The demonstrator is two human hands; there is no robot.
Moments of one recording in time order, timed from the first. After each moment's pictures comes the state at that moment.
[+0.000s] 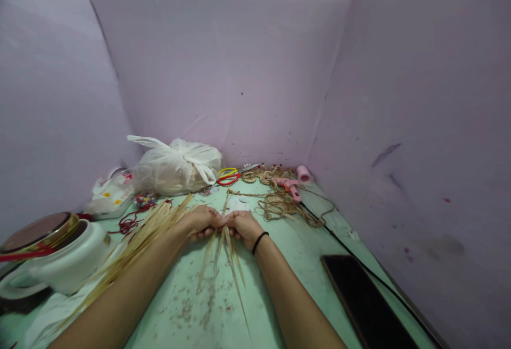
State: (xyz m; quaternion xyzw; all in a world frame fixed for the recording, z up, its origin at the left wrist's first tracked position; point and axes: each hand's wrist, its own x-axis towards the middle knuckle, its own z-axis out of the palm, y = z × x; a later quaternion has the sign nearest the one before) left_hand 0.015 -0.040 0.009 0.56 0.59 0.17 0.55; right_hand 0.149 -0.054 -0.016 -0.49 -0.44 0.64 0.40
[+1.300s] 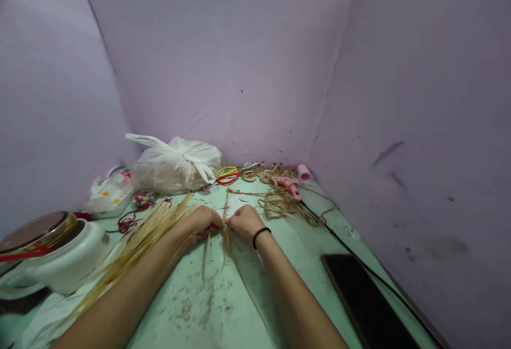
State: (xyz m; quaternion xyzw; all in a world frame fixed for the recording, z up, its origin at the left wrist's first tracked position) left_hand 0.024 -0.047 0.011 0.53 0.62 0.22 0.54; right_hand 0.156 -0.050 -0.008 -0.65 -0.59 0.39 0.26
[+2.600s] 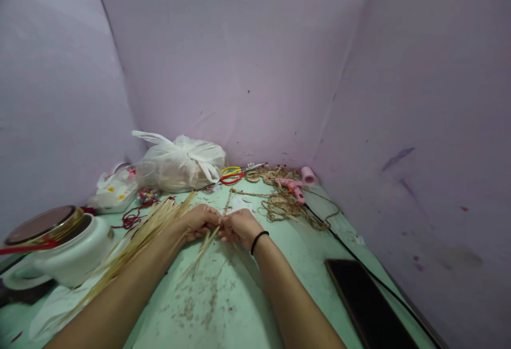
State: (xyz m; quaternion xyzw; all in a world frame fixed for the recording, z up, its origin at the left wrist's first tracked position) left_hand -0.003 -0.034 -0.005 0.55 0.48 0.22 0.65; right_hand 0.132 -0.067 0.012 -0.55 -0.41 0.64 0.35
